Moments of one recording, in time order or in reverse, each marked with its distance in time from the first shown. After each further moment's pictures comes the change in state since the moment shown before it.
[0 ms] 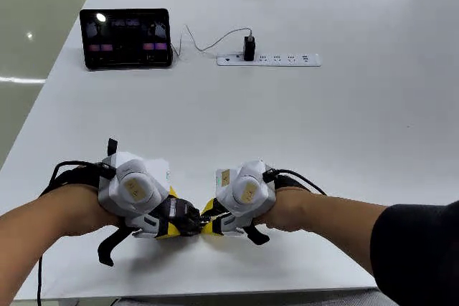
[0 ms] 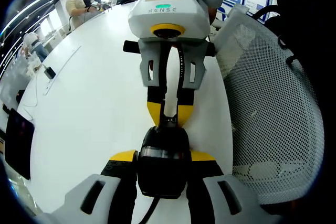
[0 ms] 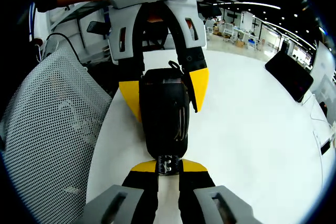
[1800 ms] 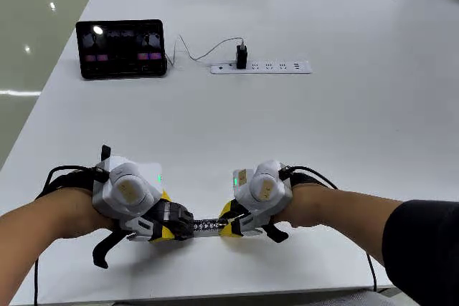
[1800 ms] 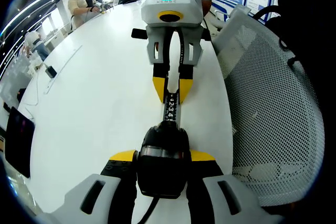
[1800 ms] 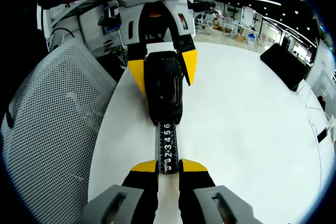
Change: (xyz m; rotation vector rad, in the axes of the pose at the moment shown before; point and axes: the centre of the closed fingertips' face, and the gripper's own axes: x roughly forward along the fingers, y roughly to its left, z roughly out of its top) left arm 0.001 0.000 0.000 -0.009 0.001 0.010; right arm -0.029 -0.003 -0.037 0.012 0.049 0.001
